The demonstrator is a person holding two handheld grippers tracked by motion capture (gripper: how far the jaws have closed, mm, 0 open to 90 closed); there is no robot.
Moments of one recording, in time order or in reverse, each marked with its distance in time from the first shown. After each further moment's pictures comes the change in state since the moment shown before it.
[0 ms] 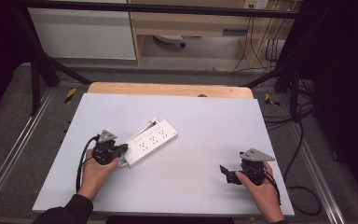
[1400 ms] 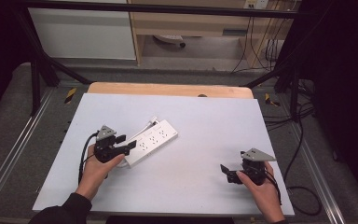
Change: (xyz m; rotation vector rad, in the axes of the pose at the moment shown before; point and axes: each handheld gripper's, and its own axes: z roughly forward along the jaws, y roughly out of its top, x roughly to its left) left arm -0.007 0.015 -0.004 -0.145 -0.058 -0.039; right arm -0.001 0.000 -0.002 -0.011 -0.007 0.005
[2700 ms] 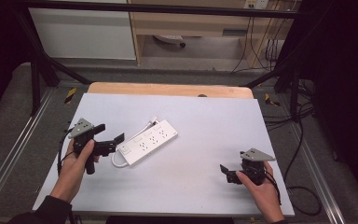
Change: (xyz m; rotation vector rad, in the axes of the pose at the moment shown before) left arm 0.013 0.026 -0.060 -0.167 0.009 0.011; right arm 0.001 0.000 0.002 0.005 -0.001 -0.004
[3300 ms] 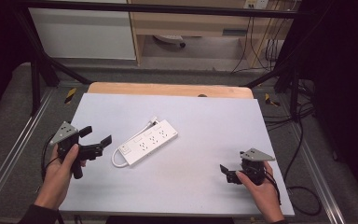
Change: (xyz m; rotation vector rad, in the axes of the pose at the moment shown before) left arm 0.013 -0.006 -0.033 -0.036 0.033 -0.005; right arm 0.000 0.000 0.000 0.003 0.001 0.003
